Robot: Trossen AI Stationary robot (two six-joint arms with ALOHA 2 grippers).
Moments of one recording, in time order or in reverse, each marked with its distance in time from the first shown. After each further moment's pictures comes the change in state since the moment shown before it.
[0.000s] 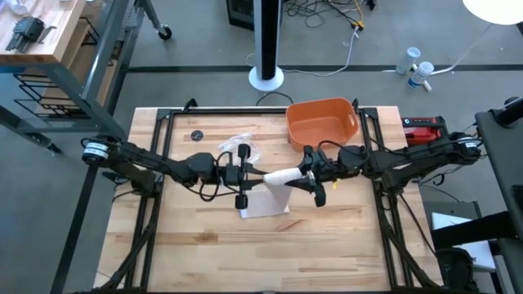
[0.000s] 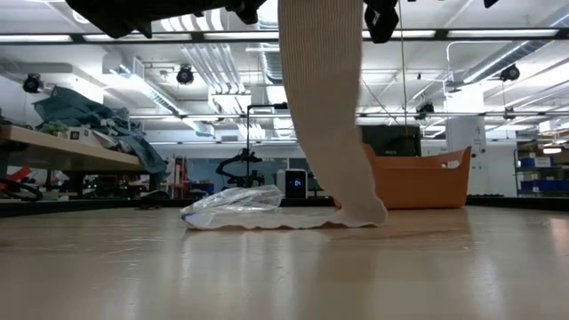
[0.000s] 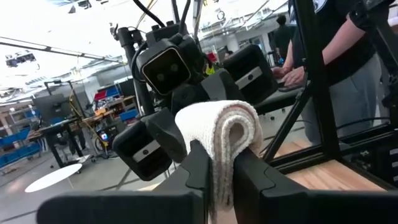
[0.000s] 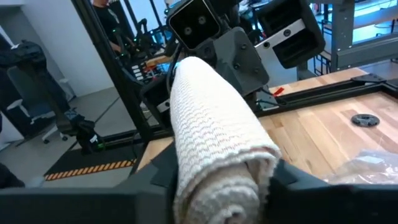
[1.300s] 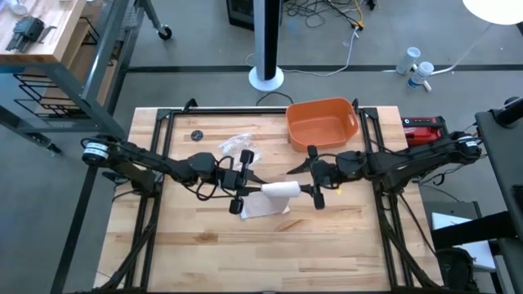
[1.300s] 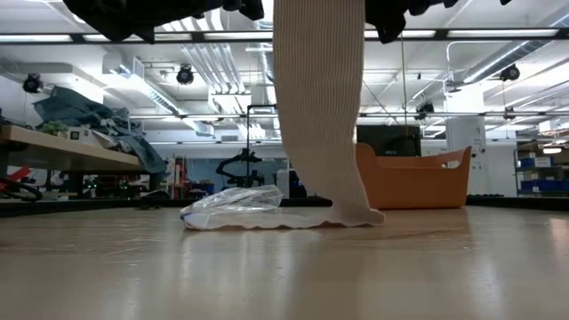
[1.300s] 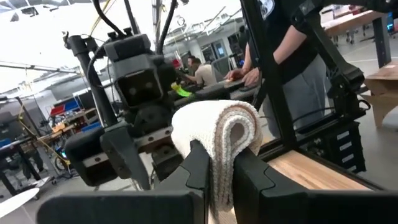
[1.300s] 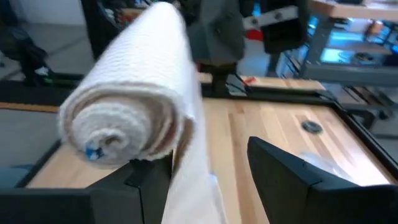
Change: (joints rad) left arm 0.014 -0.002 -0.015 -0.021 0.180 0.034; right arm 0.045 -0.030 -0.002 -0.189 0.136 -0.310
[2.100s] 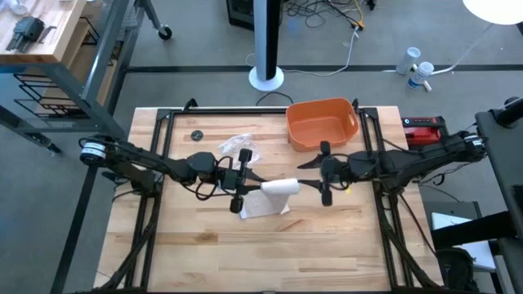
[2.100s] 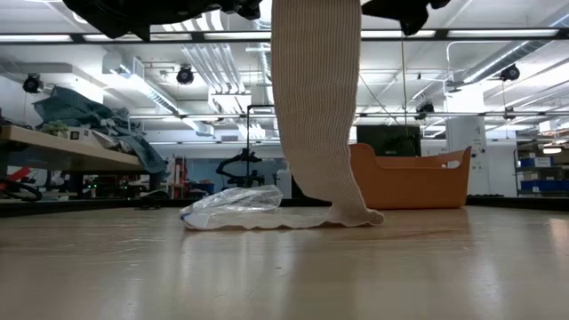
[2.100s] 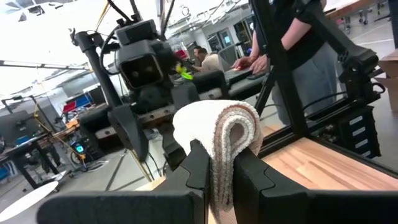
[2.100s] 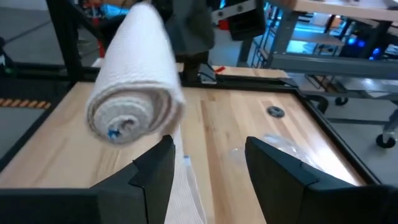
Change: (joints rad) left arm -0.001 -0.026 0.000 -0.060 -0.040 0.057; right arm 0.051 -0.131 0.000 -0.141 0.142 0.008
